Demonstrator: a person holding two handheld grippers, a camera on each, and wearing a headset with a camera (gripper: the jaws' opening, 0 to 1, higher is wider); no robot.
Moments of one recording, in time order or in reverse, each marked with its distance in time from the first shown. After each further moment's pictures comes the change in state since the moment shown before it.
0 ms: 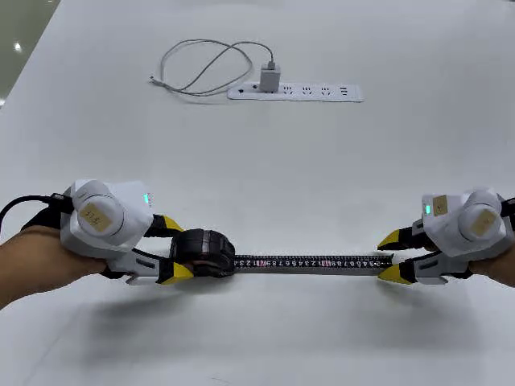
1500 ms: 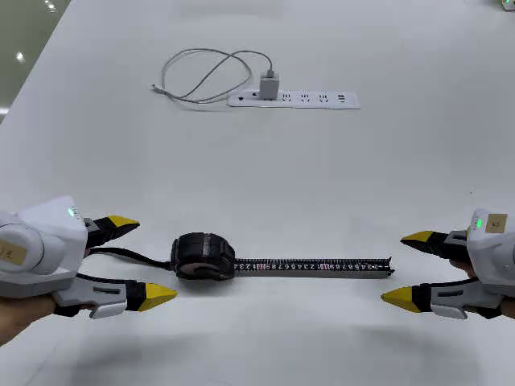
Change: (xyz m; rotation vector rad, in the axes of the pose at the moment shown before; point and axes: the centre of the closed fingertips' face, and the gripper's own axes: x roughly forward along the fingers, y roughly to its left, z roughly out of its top) left arm -0.061 -0.009 -0.006 -0.240 -0.180 0.197; right arm -0.044 0.022 0.015 0.205 -0.170 -0.226
